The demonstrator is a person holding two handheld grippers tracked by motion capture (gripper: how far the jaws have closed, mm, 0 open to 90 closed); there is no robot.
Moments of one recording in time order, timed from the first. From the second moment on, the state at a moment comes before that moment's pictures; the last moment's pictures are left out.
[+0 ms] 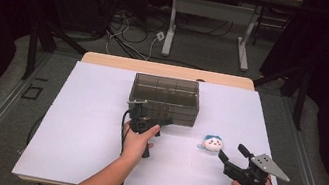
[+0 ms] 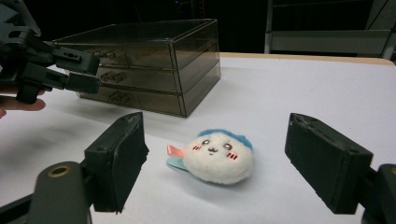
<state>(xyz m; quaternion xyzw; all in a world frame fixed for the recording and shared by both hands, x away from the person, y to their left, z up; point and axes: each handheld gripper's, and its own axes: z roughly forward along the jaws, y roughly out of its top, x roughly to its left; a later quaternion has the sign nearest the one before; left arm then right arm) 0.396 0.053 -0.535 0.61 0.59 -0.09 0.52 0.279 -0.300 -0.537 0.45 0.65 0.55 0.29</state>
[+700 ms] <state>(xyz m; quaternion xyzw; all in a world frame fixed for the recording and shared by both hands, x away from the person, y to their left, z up) 0.404 0.049 -0.545 0.59 0.61 -0.09 0.52 0.280 -0.301 -0.537 0.45 0.64 0.55 0.28</state>
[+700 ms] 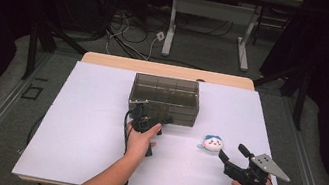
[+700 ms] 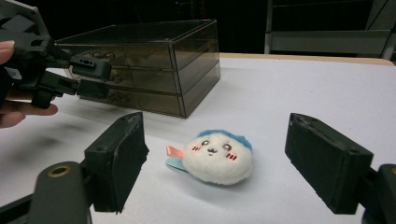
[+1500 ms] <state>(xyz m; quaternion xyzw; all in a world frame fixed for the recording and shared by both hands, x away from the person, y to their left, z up) 0.412 0.040 -0.548 0.58 0.62 -0.09 0.52 0.280 -0.302 -0.538 0.45 0.65 0.55 0.28</state>
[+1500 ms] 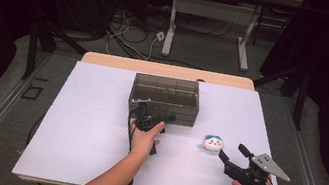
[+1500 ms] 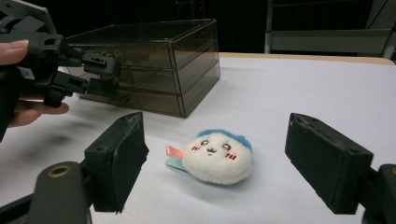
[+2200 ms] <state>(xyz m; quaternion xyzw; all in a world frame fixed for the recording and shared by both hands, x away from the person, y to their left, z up) 0.408 0.038 -0.556 0.54 0.64 -0.08 0.53 0.281 -0.302 -0.538 0.45 0.64 0.55 0.28</state>
